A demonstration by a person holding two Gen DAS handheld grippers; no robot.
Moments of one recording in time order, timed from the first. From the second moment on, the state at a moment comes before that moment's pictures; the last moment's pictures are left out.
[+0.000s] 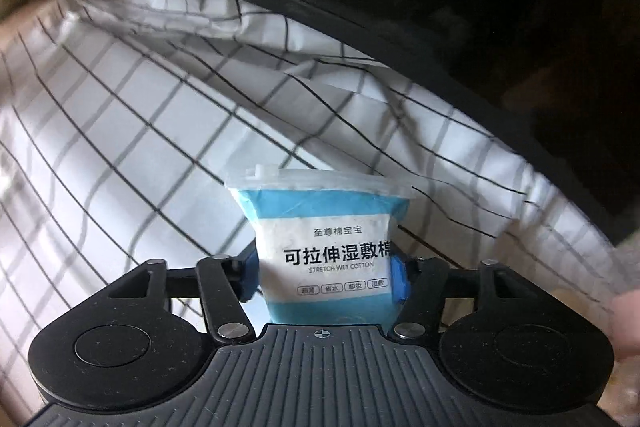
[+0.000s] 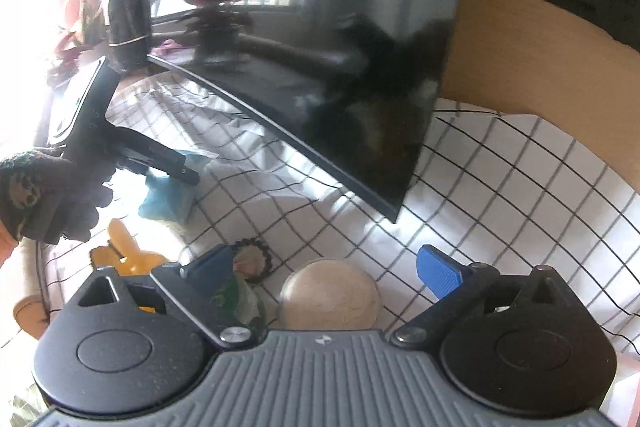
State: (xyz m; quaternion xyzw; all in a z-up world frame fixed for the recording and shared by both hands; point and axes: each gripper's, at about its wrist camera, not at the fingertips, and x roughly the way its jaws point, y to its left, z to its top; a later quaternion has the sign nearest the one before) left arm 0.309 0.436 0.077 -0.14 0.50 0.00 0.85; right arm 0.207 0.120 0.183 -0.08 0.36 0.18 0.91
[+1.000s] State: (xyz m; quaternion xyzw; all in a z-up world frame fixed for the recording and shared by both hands) left arm 0.105 0.526 0.117 -0.18 0.44 0.05 0.88; right arm 0.170 0.325 0.129 -0.18 0.38 0.32 0.85
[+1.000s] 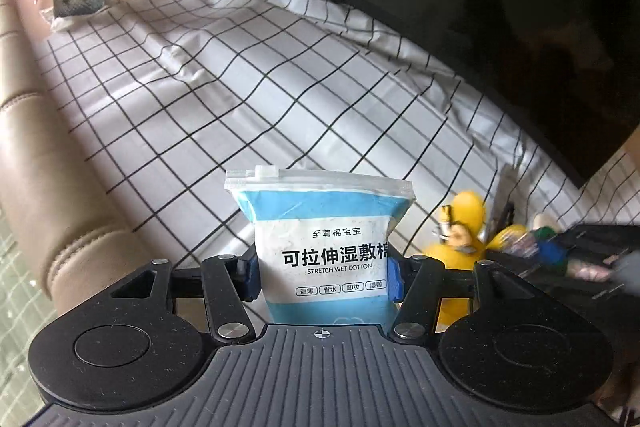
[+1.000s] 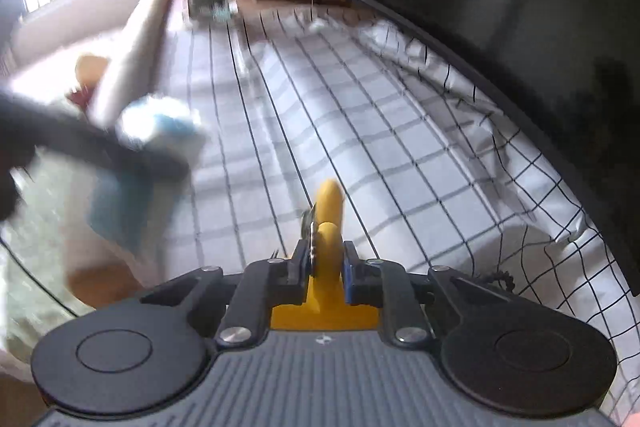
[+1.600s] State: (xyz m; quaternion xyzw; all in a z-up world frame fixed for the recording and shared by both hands) left arm 0.164 0.359 0.202 -0.12 0.44 -0.08 0.89; right arm 0.117 0.084 0.297 -0.08 0.23 0.19 0.95
